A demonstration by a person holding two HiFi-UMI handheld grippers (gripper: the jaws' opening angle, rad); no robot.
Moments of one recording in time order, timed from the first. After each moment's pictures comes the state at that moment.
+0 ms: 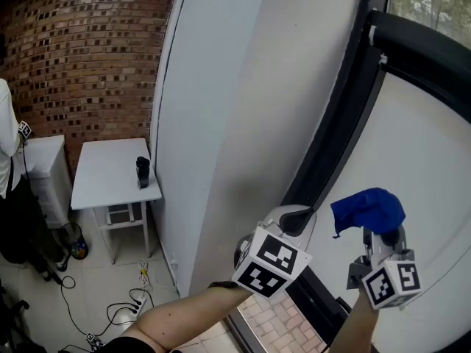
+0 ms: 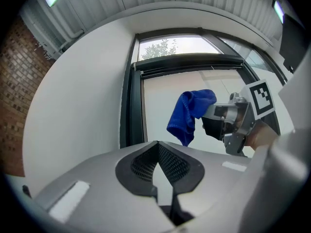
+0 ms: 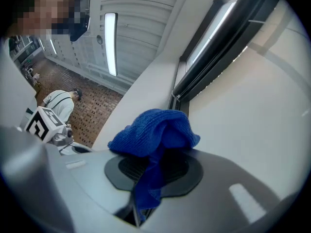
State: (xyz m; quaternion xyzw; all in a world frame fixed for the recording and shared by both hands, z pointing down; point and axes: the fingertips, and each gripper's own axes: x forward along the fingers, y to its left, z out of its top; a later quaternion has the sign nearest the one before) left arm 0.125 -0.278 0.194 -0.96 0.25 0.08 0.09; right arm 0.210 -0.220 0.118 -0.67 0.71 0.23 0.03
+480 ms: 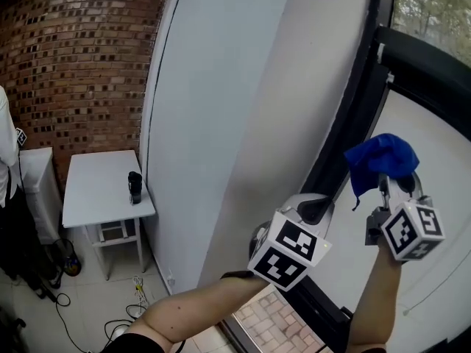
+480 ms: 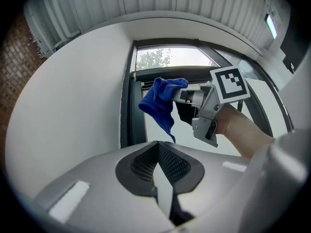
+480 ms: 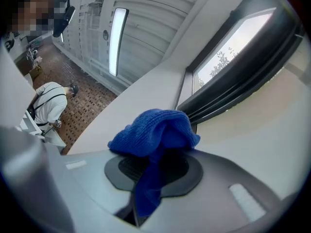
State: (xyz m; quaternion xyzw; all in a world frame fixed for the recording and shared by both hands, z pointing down) left arm 0.120 -0.308 0.130 -0.97 0.20 0.12 0.11; right arm 0.178 -0.284 -0.004 -0.68 0.66 0.31 0.02
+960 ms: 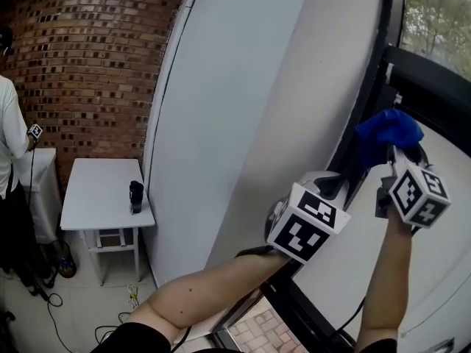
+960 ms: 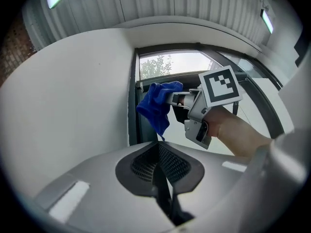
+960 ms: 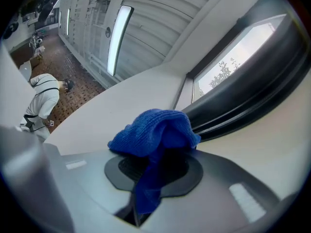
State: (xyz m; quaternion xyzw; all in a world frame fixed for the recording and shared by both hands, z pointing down) left arm 0.131 -0.350 0.052 -0.95 0.21 0.16 0.14; right arm 0.195 -0.338 -0.090 -0.69 0.63 0.36 0.03
